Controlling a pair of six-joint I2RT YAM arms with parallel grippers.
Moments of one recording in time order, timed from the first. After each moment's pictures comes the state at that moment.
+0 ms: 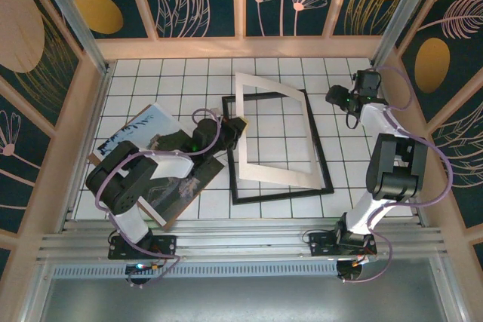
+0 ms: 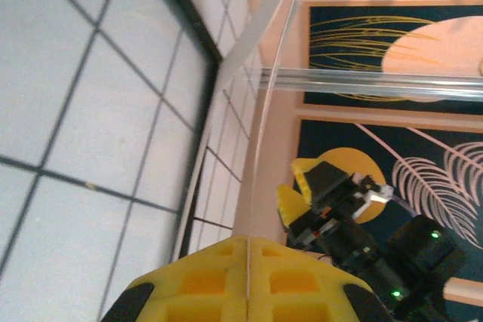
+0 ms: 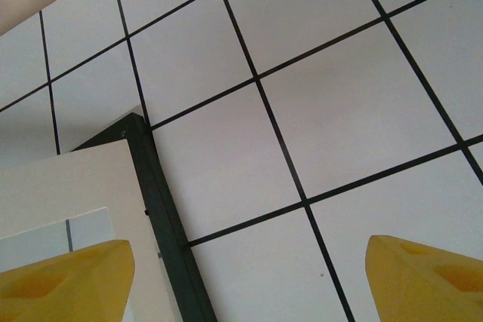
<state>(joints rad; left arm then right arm) -0.69 1.74 0.73 0.77 0.11 -1.56 -0.10 1.70 1.18 -0.28 -0.11 0.34</state>
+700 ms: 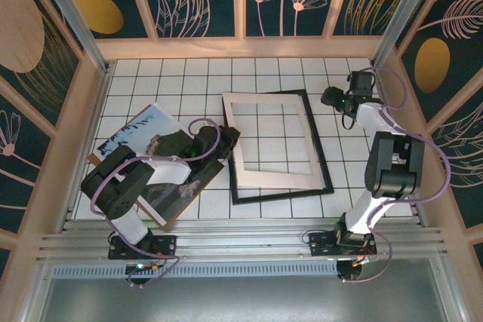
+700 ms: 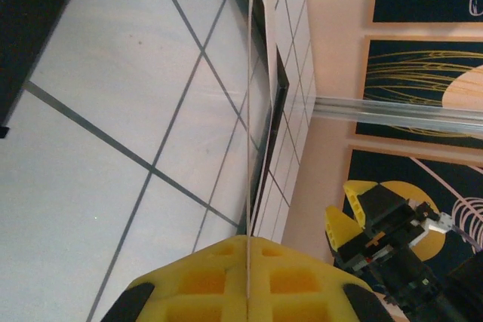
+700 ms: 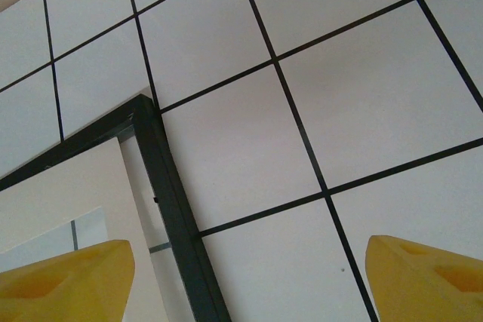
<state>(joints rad) -0.71 1.70 0.66 0.66 -0.01 -1.58 -0.07 1.72 1.18 -0.28 -0.11 0.34</state>
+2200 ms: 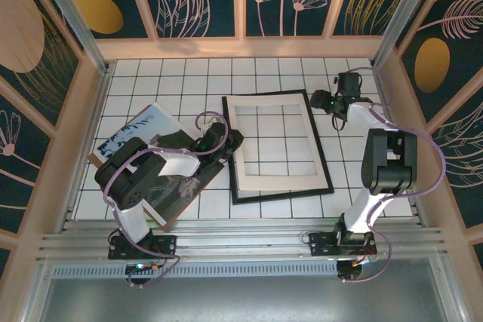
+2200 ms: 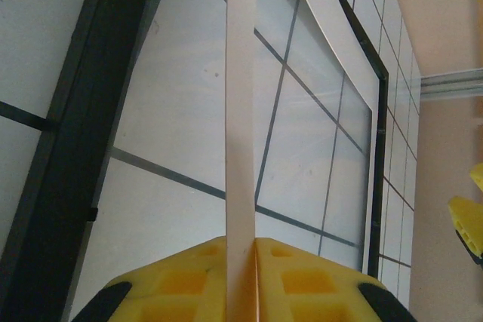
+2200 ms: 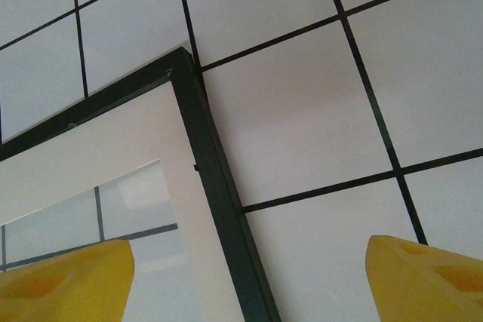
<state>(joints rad) -0.72 1.81 0.79 0.46 -0.07 -1.29 0.01 1.76 1.18 -0.28 -0.12 0.34</state>
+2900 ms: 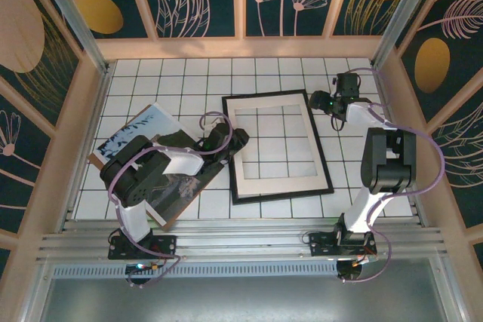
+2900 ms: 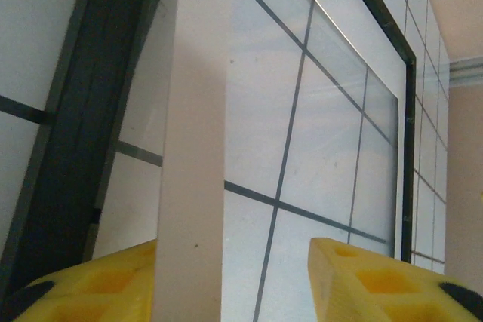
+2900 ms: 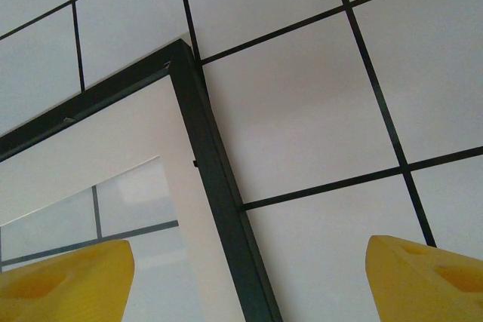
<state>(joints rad) -0.73 1.85 0.83 0.40 -0.09 -1.23 0.02 1.77 1.18 -0.28 -0.12 0.34</state>
